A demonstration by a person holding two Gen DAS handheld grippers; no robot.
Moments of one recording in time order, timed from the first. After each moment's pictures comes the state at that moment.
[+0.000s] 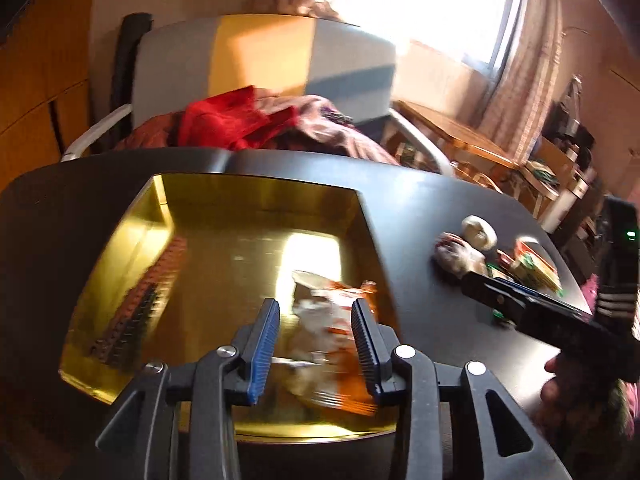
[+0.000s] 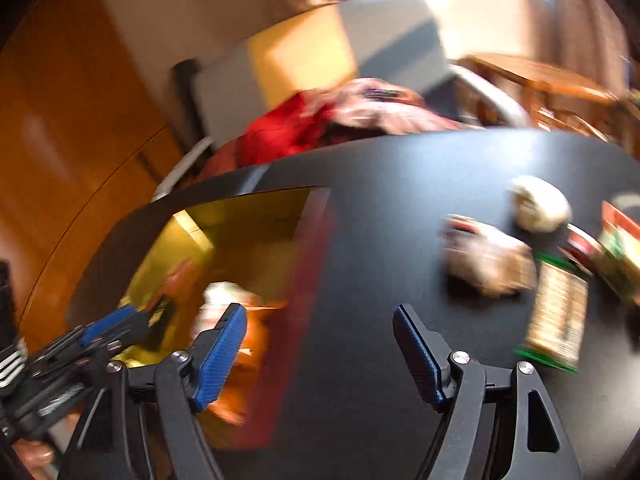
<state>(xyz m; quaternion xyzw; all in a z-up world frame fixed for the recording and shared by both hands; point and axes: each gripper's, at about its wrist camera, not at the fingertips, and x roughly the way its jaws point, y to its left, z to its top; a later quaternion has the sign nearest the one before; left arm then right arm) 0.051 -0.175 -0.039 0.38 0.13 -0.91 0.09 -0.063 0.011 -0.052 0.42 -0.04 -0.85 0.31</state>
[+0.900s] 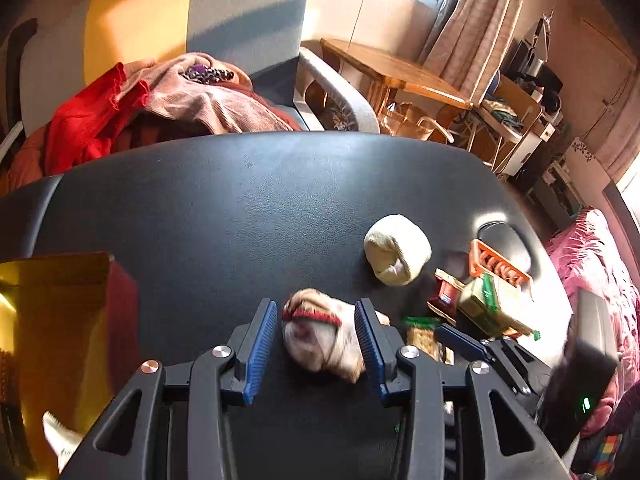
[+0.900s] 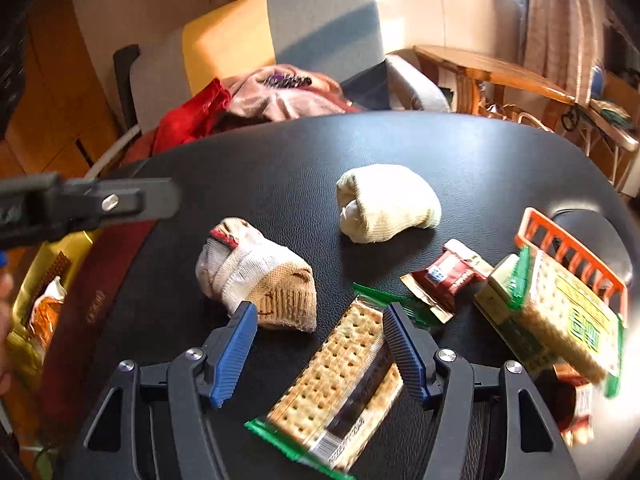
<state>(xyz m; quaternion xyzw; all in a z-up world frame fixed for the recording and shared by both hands) -0.171 -0.055 -0.066 0.47 0.11 -0.87 -0.01 -0.172 0.094 -0.106 0.43 0.05 -0.86 0.26</state>
